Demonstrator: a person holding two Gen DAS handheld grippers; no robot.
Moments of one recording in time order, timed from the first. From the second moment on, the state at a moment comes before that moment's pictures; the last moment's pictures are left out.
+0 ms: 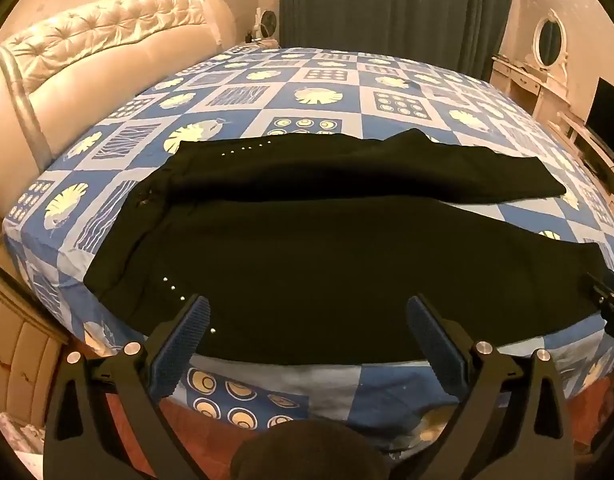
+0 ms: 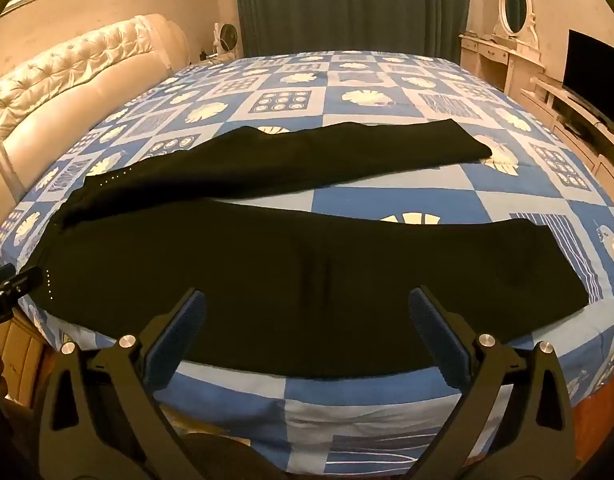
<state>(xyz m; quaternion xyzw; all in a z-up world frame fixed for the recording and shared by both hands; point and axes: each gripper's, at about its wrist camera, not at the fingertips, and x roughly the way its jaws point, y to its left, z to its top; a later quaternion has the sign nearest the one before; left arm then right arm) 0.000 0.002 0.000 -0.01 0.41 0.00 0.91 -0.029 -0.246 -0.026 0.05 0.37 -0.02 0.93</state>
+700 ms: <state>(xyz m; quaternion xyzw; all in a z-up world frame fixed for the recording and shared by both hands) 0.001 0.004 -0.002 -0.01 0.42 0.00 0.91 -0.028 -0.244 -0.032 0.04 0.38 -0.02 0.92</state>
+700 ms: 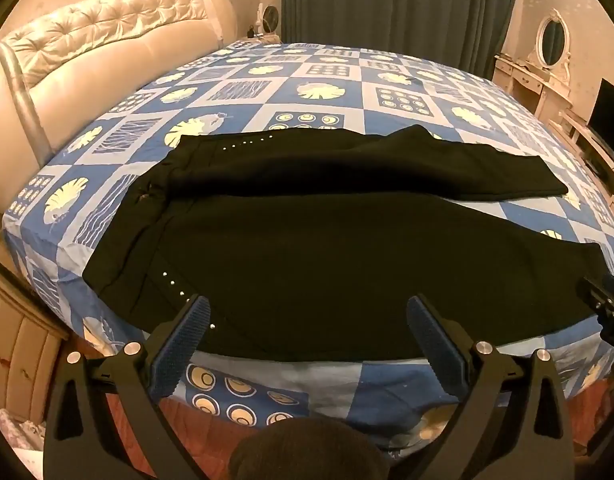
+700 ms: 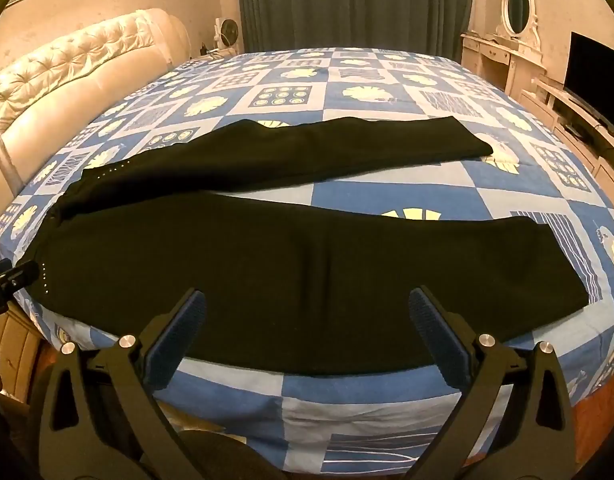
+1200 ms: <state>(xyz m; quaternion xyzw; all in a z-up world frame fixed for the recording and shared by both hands) 0.000 0.002 -0.005 0.00 0.42 0.00 0.91 -0.029 -0.244 -0.035 0.04 0.38 -0.02 0.92</state>
